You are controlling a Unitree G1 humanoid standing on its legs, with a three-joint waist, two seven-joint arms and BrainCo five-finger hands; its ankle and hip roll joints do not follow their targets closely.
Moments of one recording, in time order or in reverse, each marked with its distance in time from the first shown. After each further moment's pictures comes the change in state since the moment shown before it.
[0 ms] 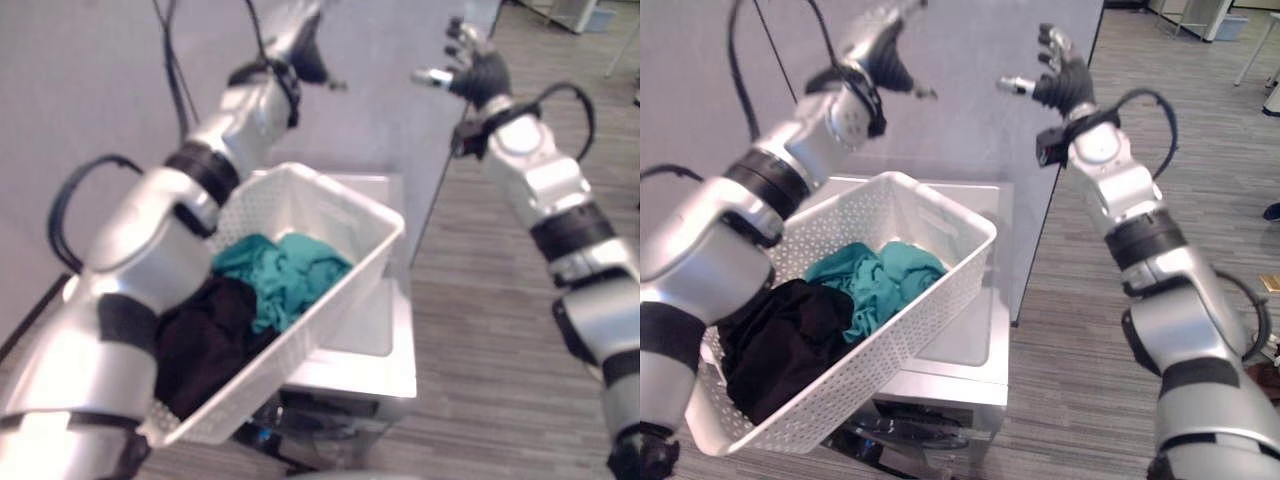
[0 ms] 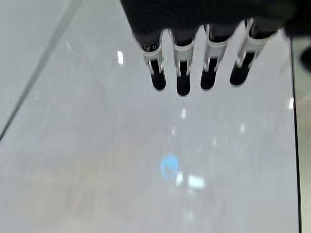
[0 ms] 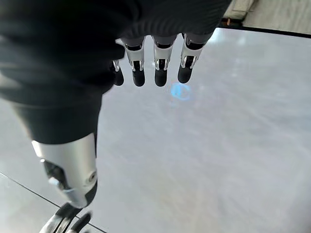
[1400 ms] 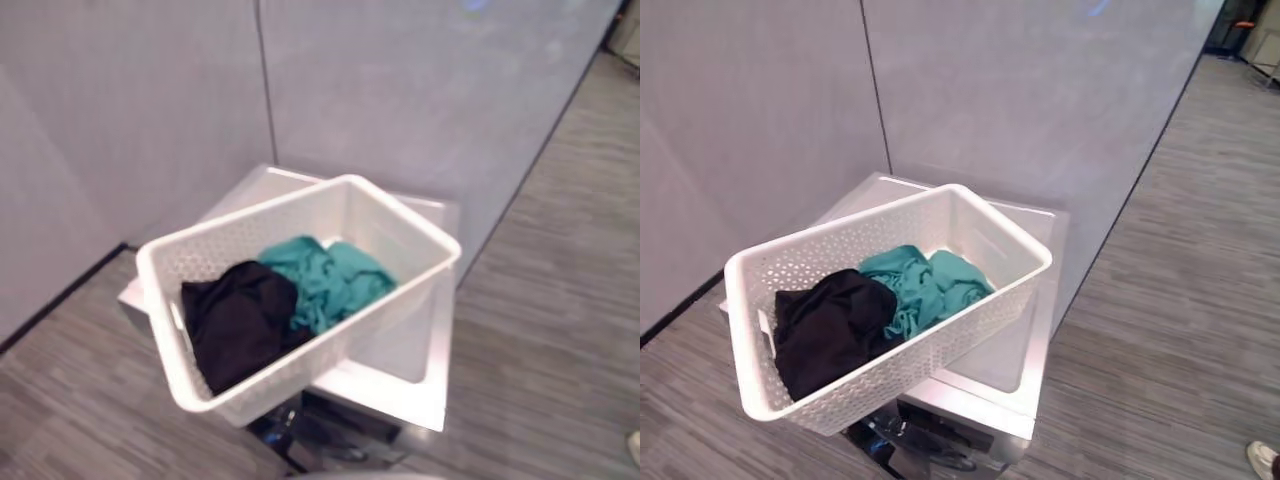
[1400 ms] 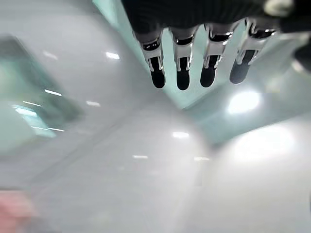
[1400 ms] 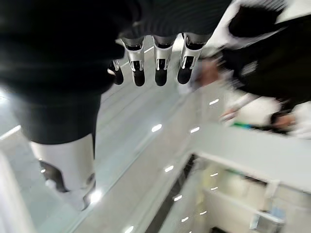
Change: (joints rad) left arm 1.879 0.850 1.776 -0.413 -0.125 -0.069 0.201; right arm 1.521 -0.503 -1.537 -0.206 -0.174 -0.137 -0.171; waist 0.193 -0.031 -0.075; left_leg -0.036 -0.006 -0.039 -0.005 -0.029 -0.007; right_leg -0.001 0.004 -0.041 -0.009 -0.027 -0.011
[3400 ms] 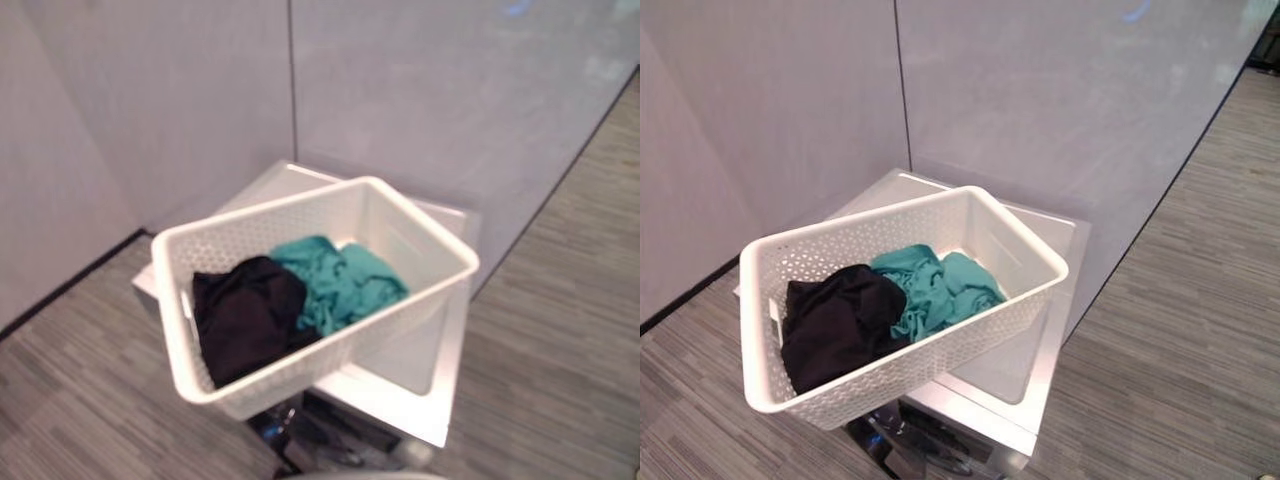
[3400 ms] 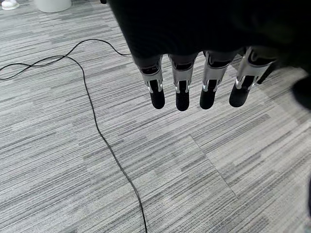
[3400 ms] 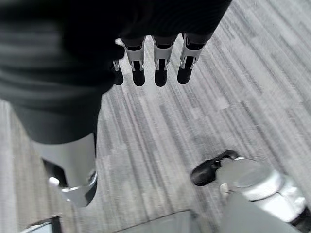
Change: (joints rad) left arm -0.047 -1.004 -0.554 0.730 -0.187 0.047 -0.298; right arm -0.001 0.928 0.711 0.904 0.084 0.057 0.251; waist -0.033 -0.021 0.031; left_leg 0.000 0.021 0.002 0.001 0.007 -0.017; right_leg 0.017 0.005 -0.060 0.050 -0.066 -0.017
